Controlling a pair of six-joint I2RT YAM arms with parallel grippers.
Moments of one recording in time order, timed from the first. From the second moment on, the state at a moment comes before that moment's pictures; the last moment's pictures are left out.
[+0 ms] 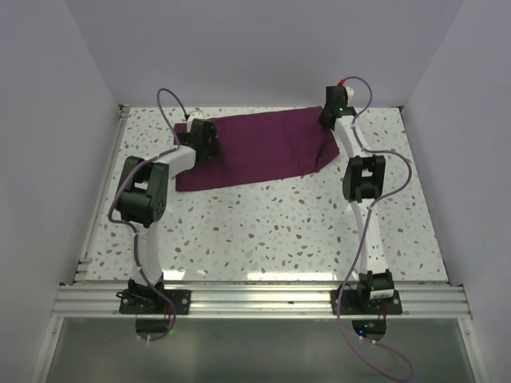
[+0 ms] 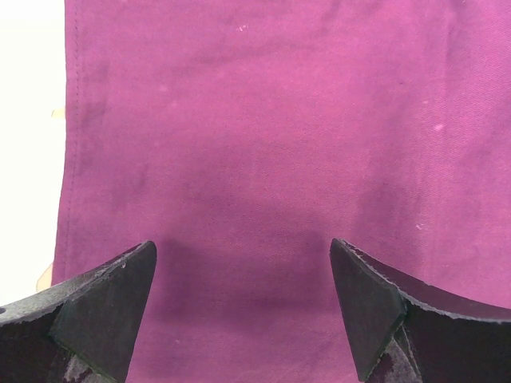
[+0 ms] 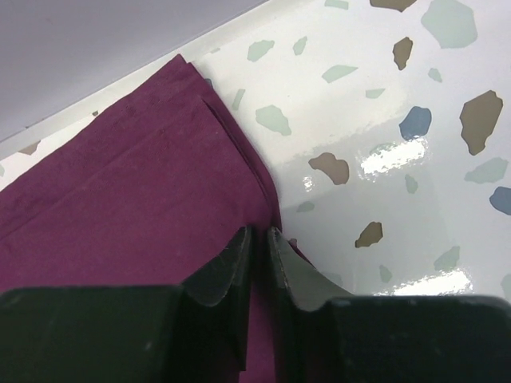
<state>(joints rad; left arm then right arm) -0.26 2.08 1.41 -0.09 -0.39 -0.36 0.10 2.78 2.63 -0.58 0.23 0.47</state>
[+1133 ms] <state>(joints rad) -0.26 2.09 1.40 -0.07 -0.38 -0.36 0.28 2.44 2.33 -0.56 0.37 0.36</state>
